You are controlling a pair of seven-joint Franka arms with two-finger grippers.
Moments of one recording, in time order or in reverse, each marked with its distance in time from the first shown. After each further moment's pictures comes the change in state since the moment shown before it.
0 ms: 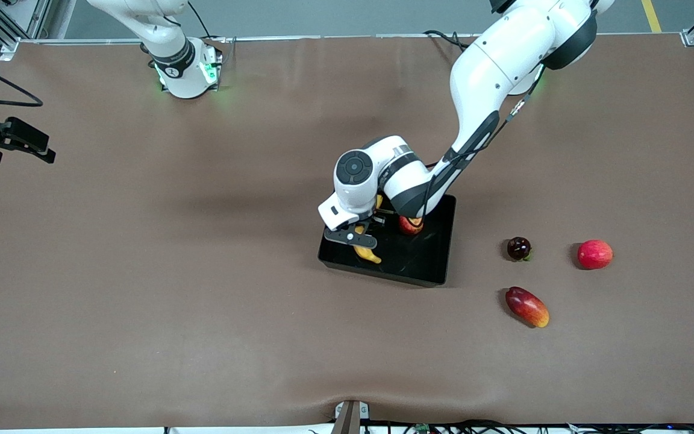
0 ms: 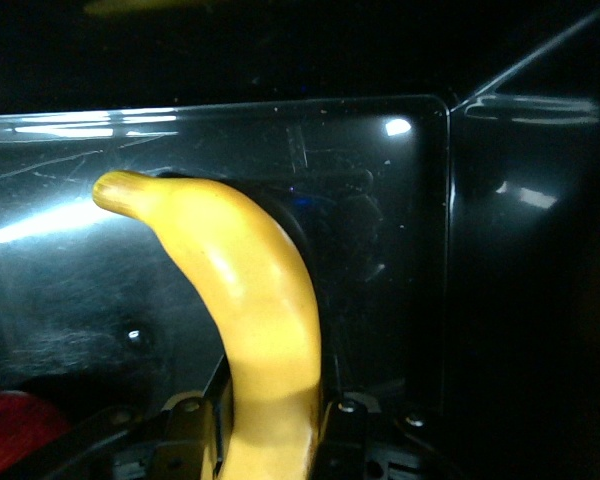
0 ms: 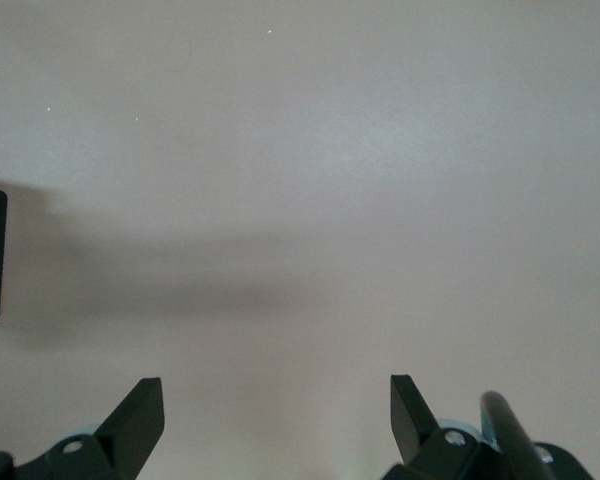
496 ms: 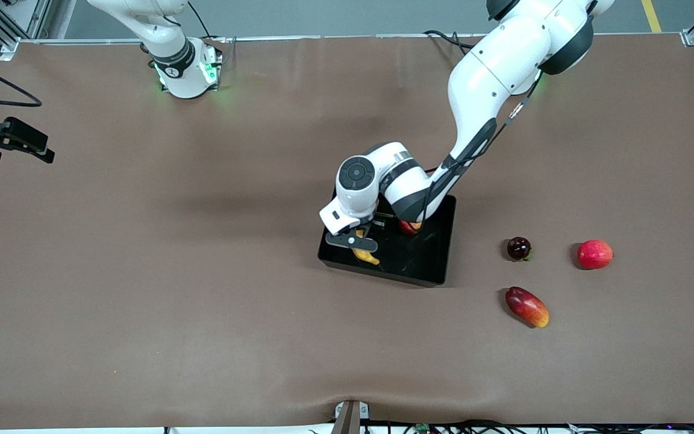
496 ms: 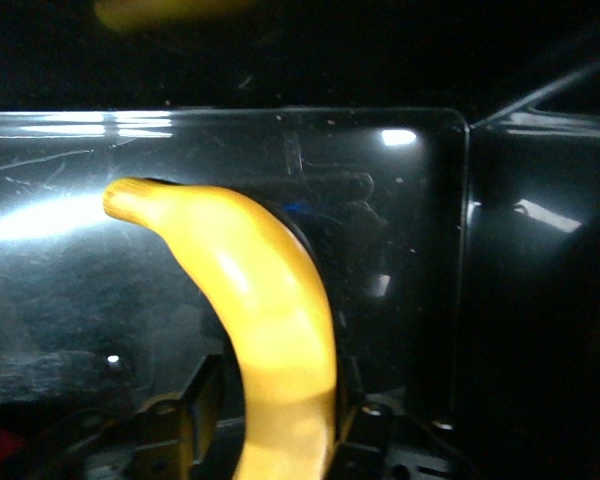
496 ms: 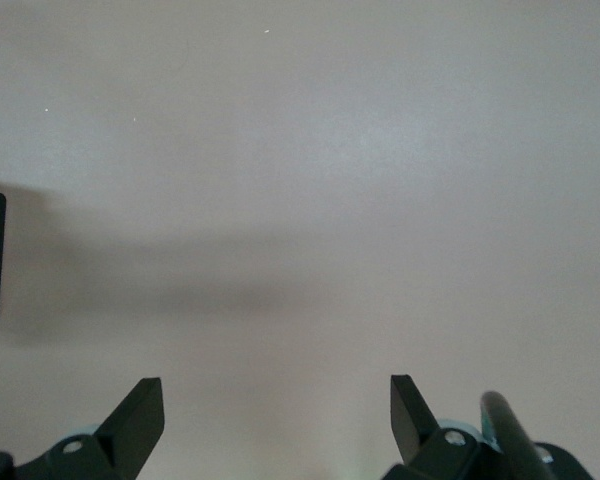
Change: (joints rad) left arm -0.004 0.024 0.021 0.007 0.000 0.042 -0.020; right arm -0.004 0.000 -0.001 0.000 0.000 -0.001 0.000
